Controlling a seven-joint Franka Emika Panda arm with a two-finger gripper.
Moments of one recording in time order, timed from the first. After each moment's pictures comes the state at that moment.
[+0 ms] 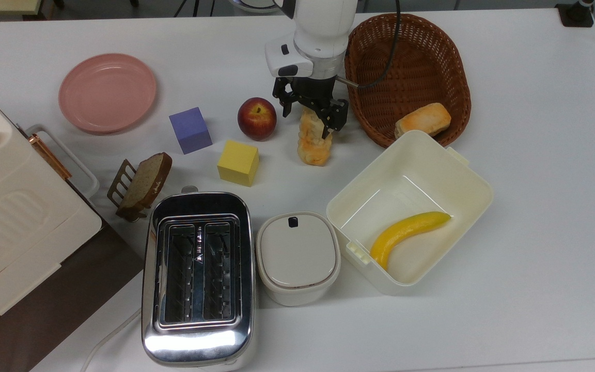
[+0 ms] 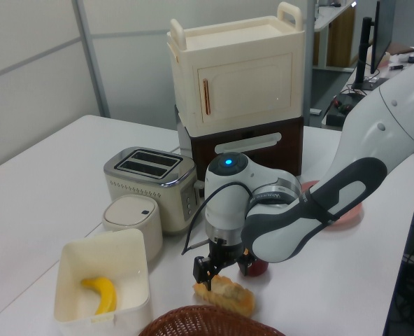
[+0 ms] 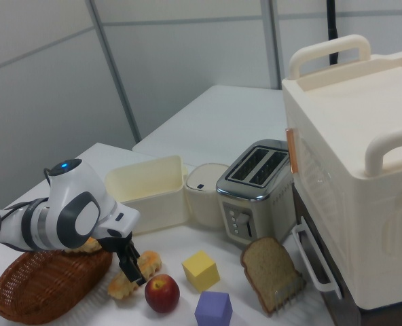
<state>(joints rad) -0.03 0.12 0.27 -2.22 -0.23 2.44 0.97</state>
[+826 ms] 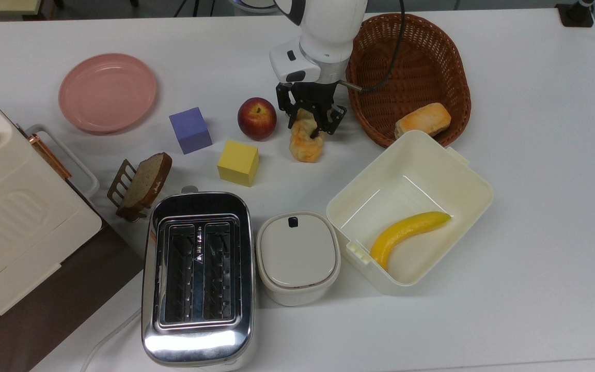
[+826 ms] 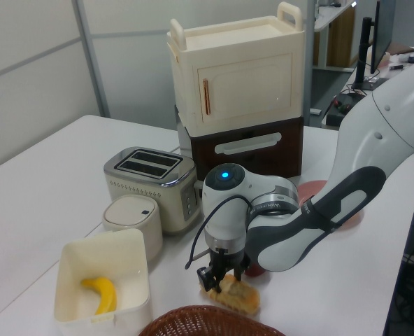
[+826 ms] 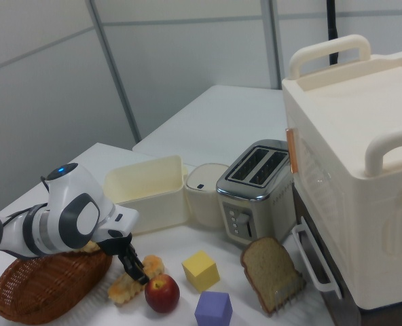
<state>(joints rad) -0.02 0.15 0.28 -2.22 -0.35 2.44 0.97</state>
